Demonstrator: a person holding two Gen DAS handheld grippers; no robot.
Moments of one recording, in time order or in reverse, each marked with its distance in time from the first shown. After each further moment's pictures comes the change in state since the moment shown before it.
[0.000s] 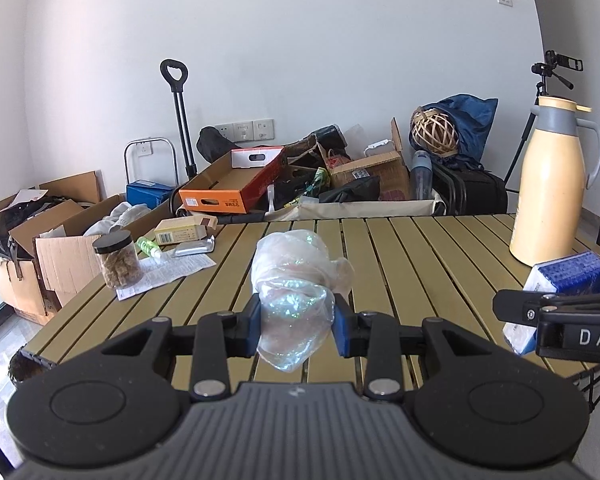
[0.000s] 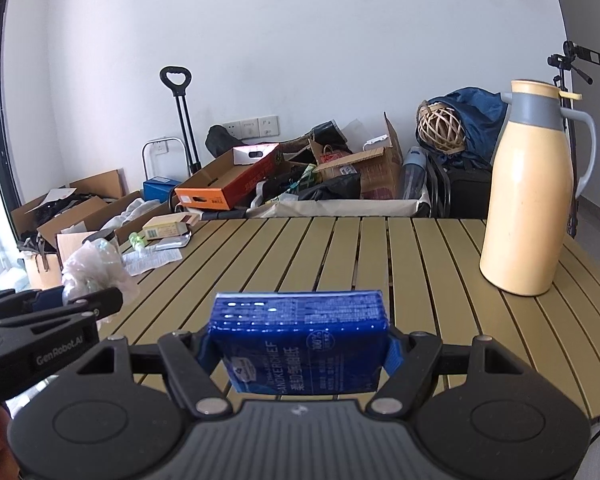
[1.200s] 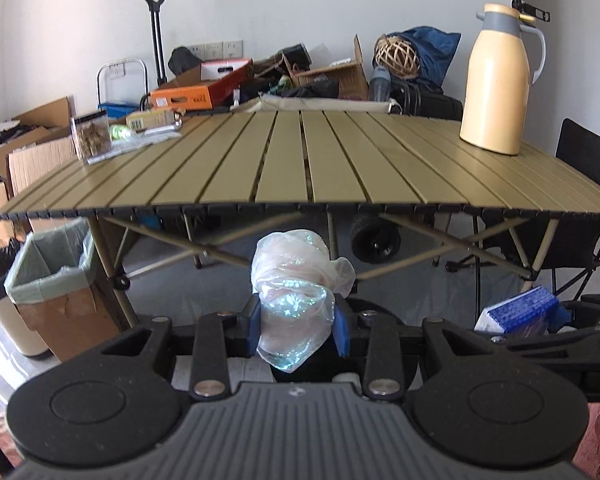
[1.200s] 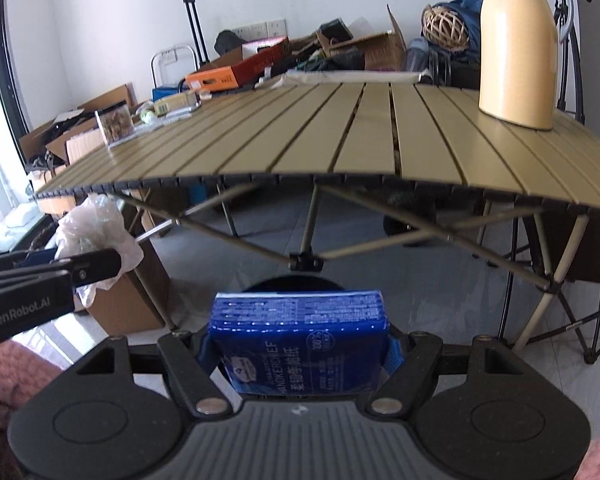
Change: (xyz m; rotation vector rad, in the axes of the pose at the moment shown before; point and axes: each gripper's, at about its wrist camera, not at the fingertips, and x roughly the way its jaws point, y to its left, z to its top) left arm -0.040 -0.013 -0.164 -0.024 0.180 -0.117; right arm -0.021 -0.010 -0.188 -0.008 0.232 0.029
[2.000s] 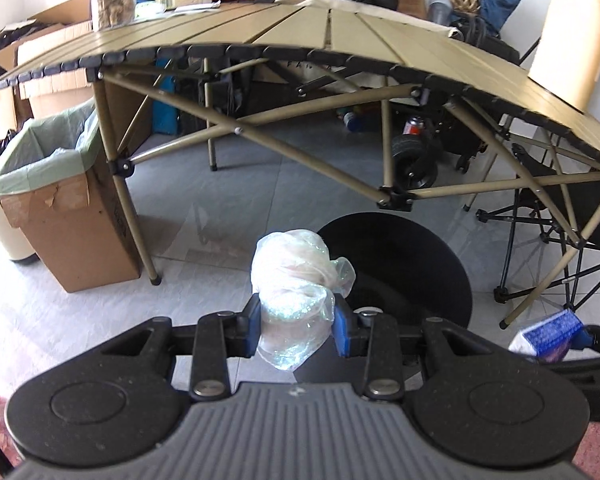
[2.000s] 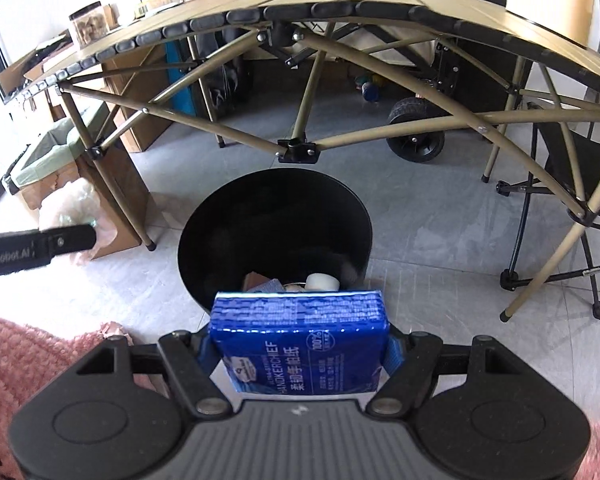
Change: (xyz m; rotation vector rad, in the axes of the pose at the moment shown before) left arm 0.082 0.050 -0.046 -0.148 0.241 0.025; right arm 0.088 0.001 -0.041 -0.026 0.252 -0.025
